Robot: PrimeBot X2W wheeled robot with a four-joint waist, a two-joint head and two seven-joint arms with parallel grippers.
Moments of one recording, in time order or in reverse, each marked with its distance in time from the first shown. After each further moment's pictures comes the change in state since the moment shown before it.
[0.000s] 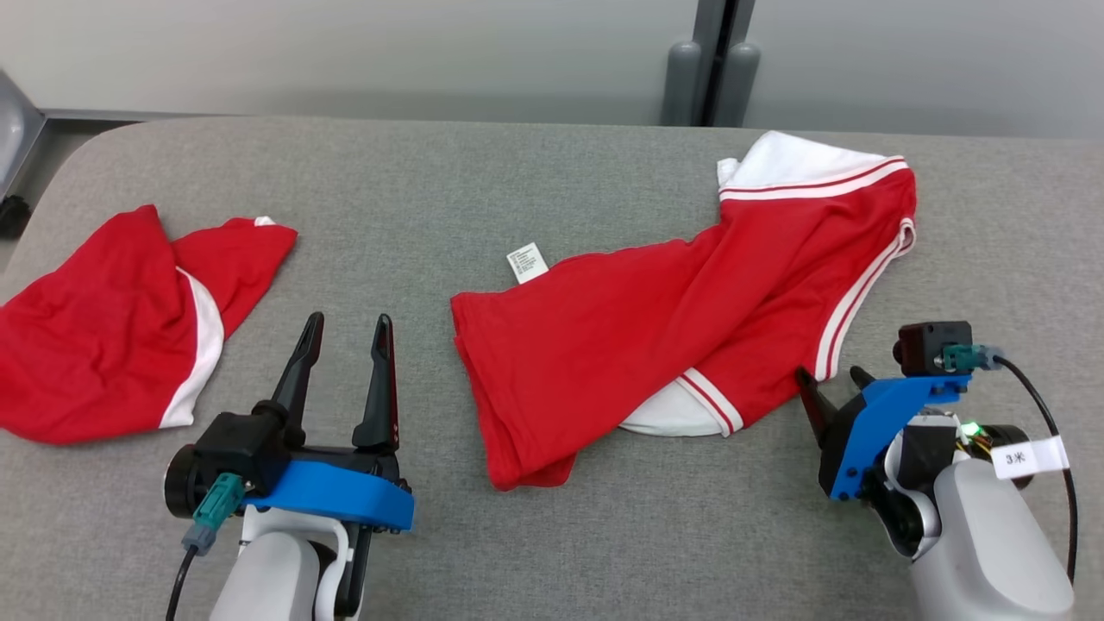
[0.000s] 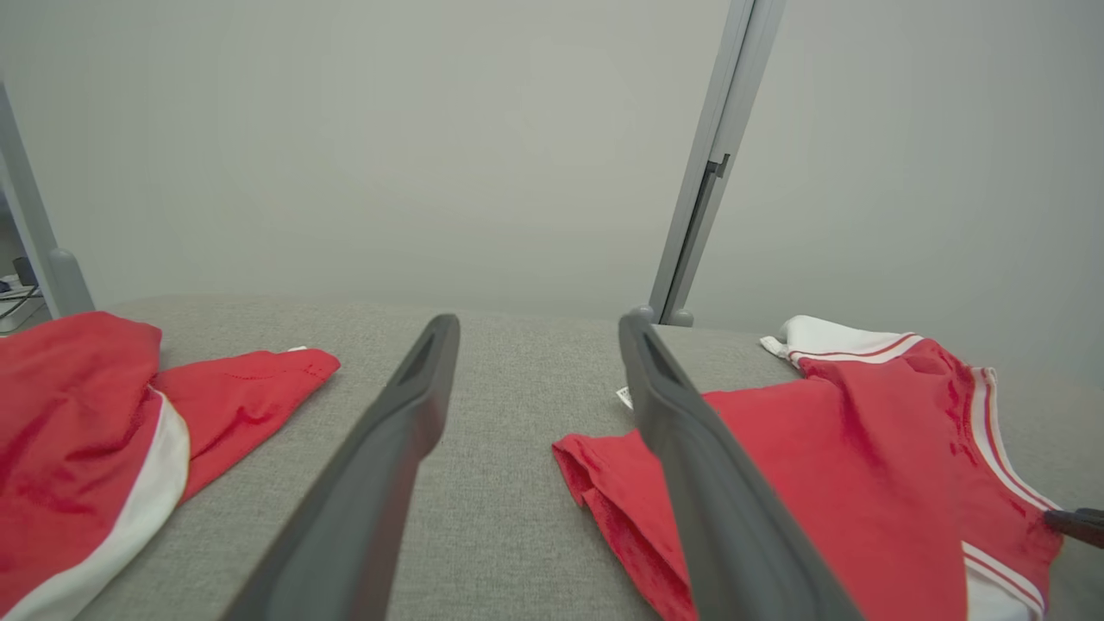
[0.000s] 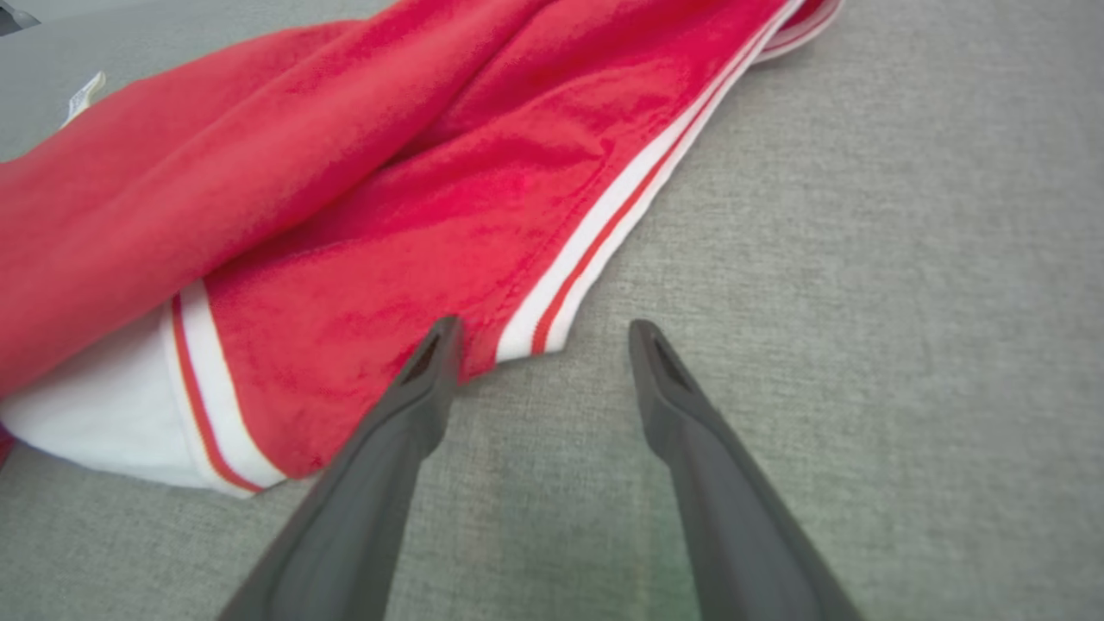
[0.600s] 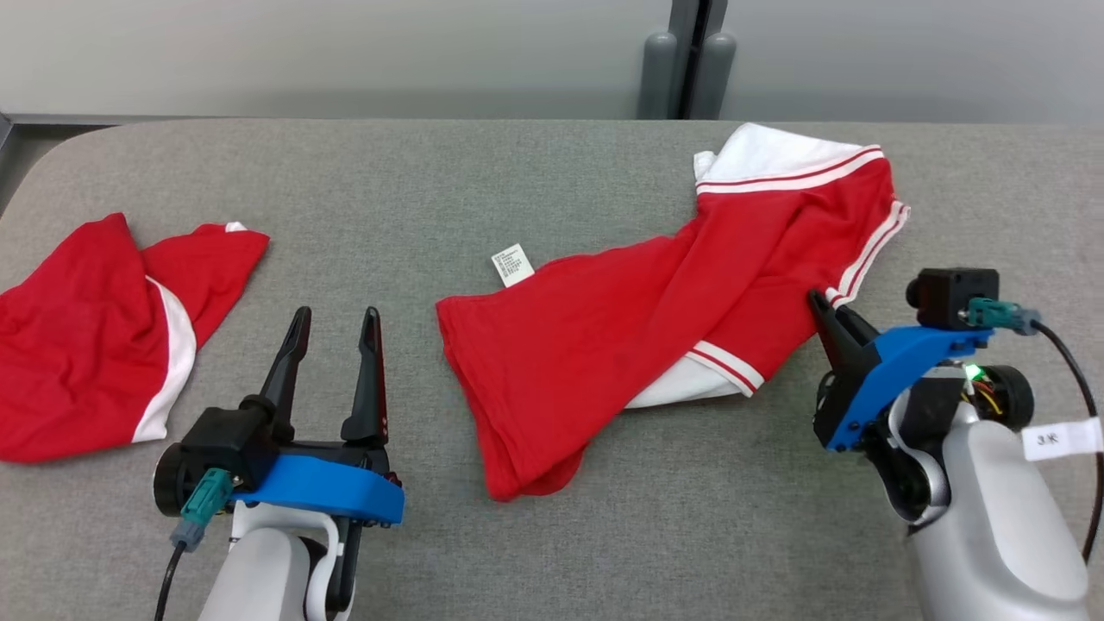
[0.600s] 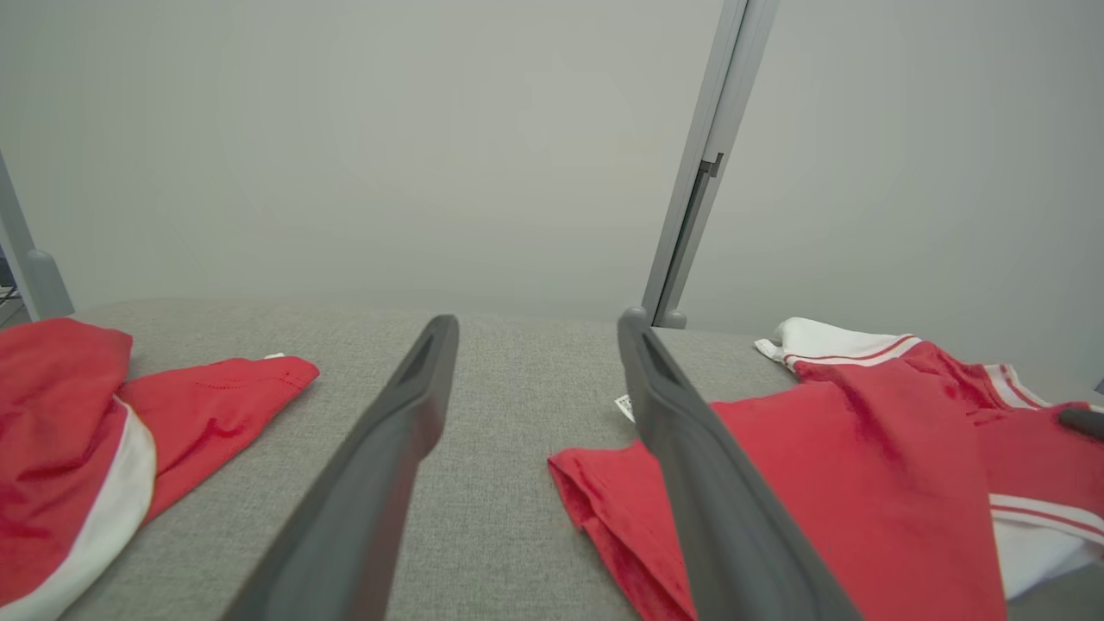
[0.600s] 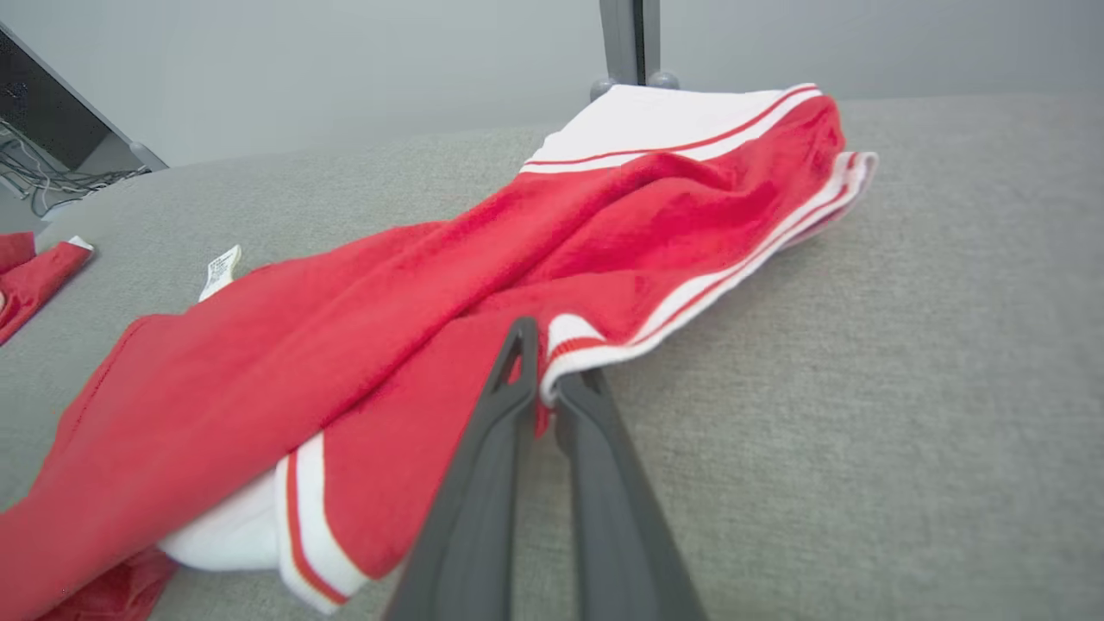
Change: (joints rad) left arm -0.019 -0.003 0.017 0.011 0.002 -0.002 0.000; right arm -0.053 0.008 0.037 -0.103 0.086 0.000 -0.047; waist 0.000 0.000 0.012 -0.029
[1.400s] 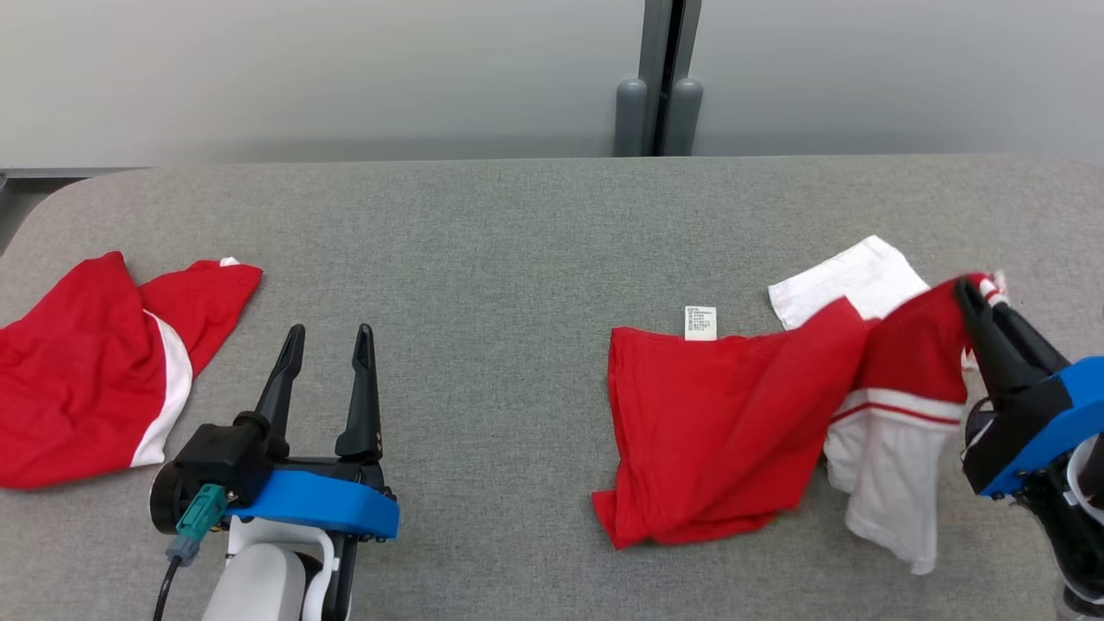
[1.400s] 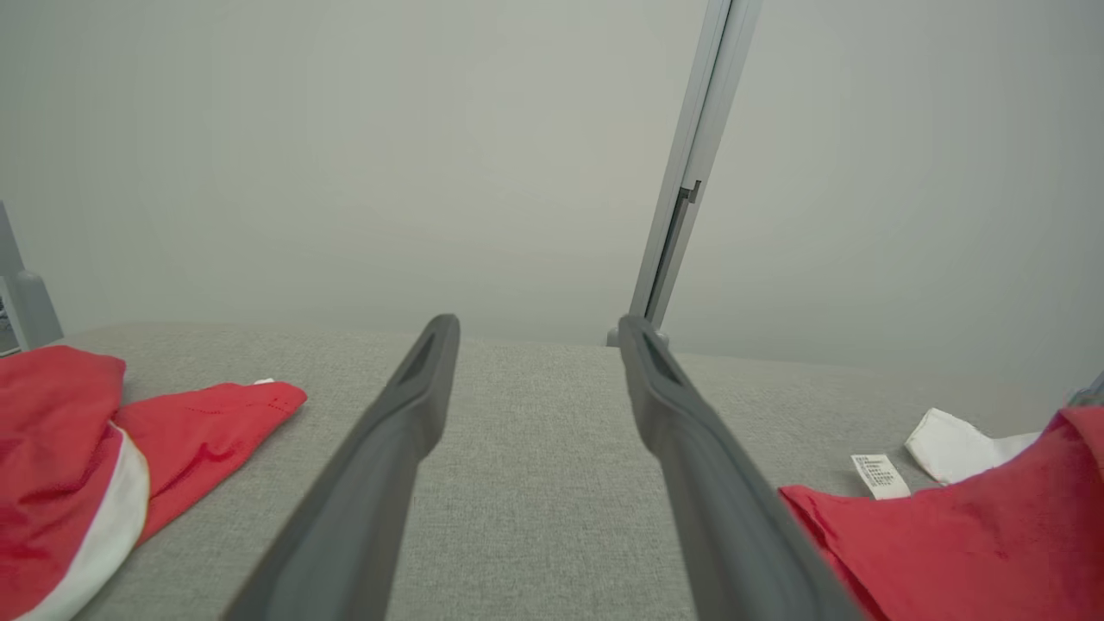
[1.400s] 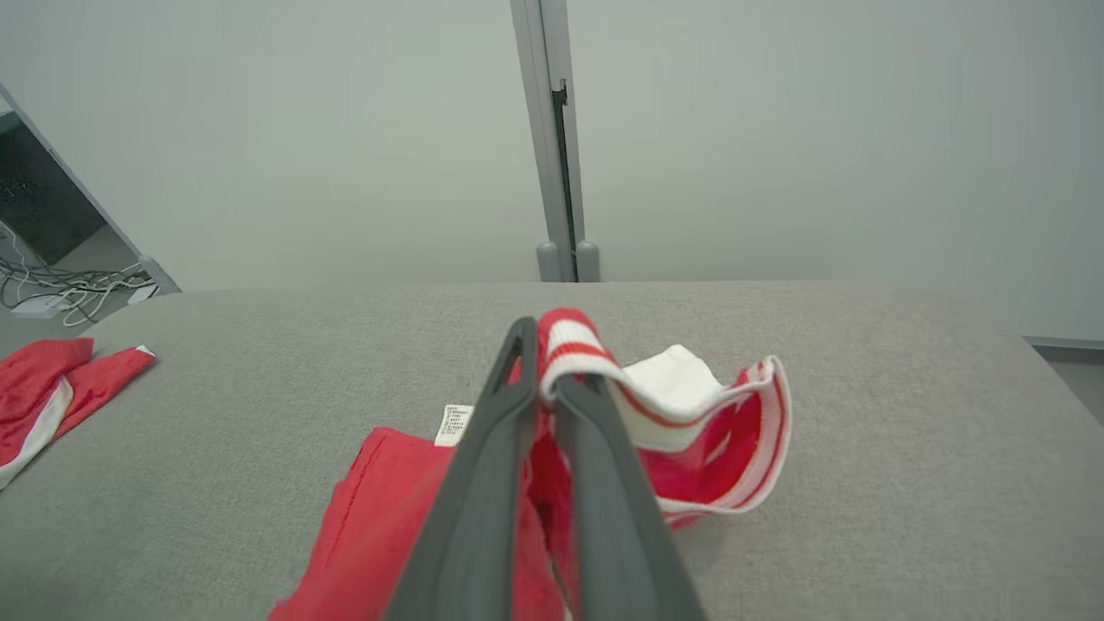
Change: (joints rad) left arm 0.035 0.005 0.015 -0.007 -0.009 0.001 0.000; right arm 0.289 -0.015 -0.167 -0.781 0.044 0.000 0.343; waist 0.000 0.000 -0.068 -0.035
